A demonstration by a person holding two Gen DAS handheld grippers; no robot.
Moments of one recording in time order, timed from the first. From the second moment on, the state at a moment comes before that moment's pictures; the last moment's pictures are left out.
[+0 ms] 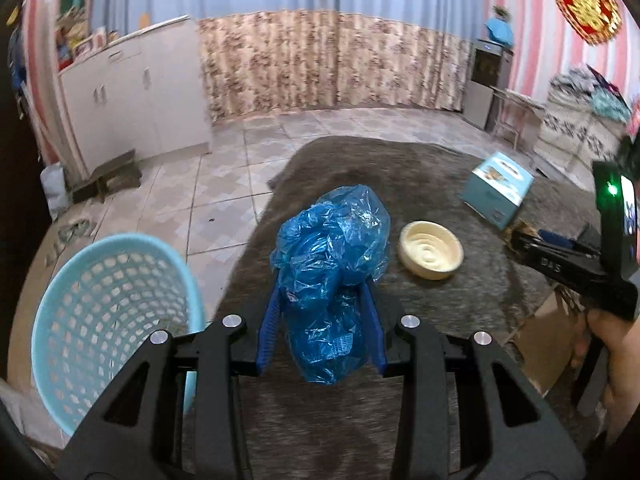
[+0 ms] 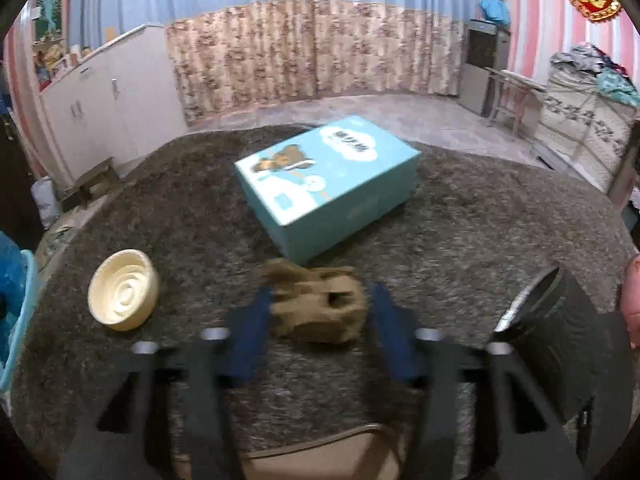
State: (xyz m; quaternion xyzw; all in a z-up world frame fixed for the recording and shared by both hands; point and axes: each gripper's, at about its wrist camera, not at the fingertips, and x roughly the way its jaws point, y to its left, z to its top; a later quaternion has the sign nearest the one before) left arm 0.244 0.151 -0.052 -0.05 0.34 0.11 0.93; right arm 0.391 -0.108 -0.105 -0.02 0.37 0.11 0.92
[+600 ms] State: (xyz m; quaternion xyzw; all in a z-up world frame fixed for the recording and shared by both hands) left arm 0.192 0.236 -0.045 -0.06 0.31 0.19 0.93; right arm 0.324 -0.035 -0.032 -0.02 0.28 0.16 0.95
